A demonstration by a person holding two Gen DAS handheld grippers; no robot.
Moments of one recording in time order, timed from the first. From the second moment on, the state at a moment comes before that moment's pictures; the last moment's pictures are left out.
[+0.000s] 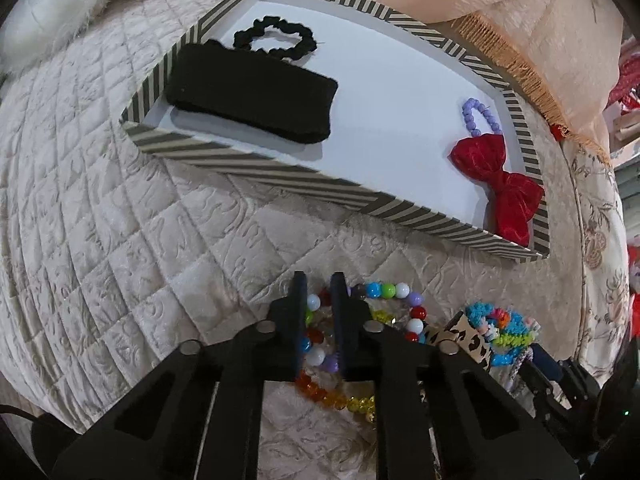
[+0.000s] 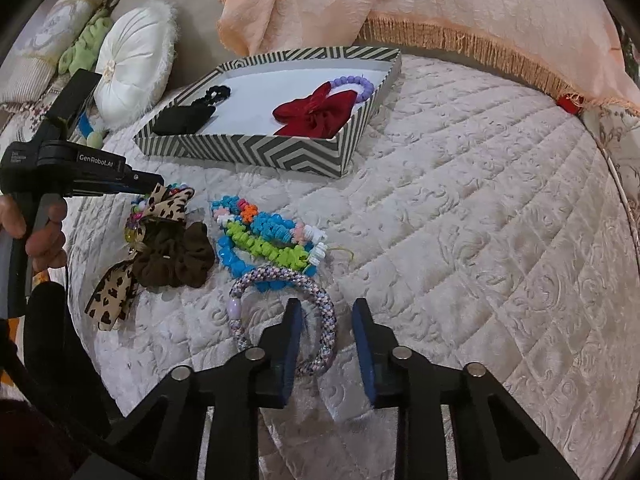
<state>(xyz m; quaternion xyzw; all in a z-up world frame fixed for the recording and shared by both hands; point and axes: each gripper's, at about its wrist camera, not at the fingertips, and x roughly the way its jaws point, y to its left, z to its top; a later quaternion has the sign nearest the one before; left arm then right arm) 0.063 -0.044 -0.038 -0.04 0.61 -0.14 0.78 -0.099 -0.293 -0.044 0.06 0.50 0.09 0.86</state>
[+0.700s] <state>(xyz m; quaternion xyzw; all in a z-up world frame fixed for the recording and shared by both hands) 0.059 -0.056 -0.039 0.01 0.62 -0.17 0.77 -0.098 -0.289 -0.045 0.07 0.51 0.11 0.85</state>
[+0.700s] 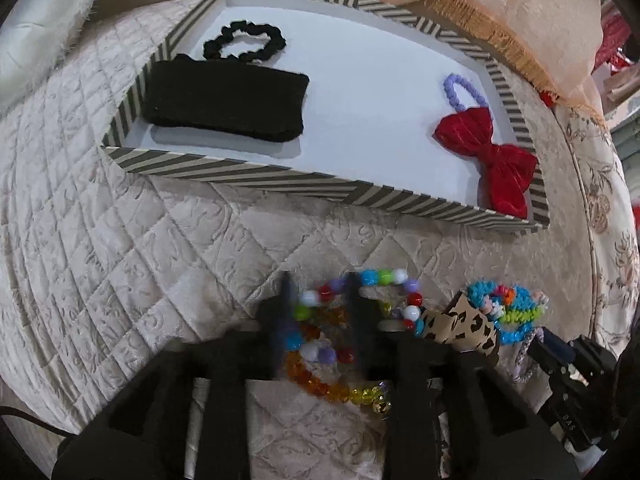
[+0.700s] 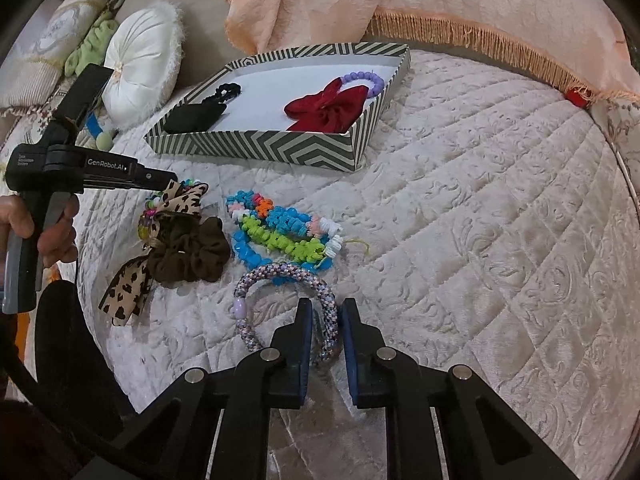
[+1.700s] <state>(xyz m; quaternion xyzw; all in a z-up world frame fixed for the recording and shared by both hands) 0.040 -0.029 0.031 -0.01 0.56 -0.20 0.80 -0.106 -0.291 0.005 0.09 0.45 0.12 0.88</state>
